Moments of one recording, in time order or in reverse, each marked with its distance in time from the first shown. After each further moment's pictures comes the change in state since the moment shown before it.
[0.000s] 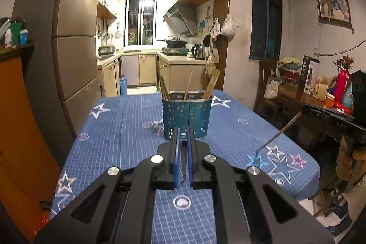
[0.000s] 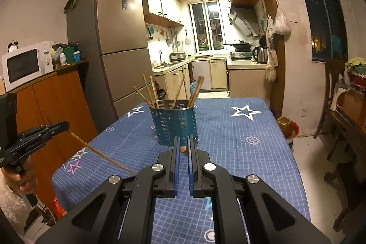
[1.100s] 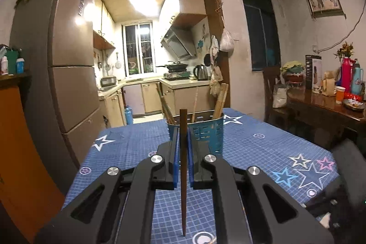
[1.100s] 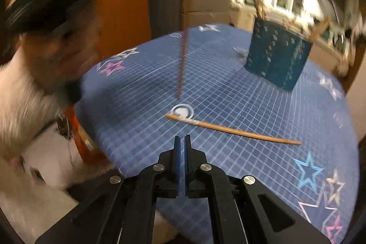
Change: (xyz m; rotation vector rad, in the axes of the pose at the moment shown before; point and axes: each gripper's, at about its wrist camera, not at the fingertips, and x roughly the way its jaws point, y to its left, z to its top) left arm 0.048 0.005 -0.011 0.121 -0.174 0.050; right arm 0.128 0.123 -0.096 -0.301 0.479 0.283
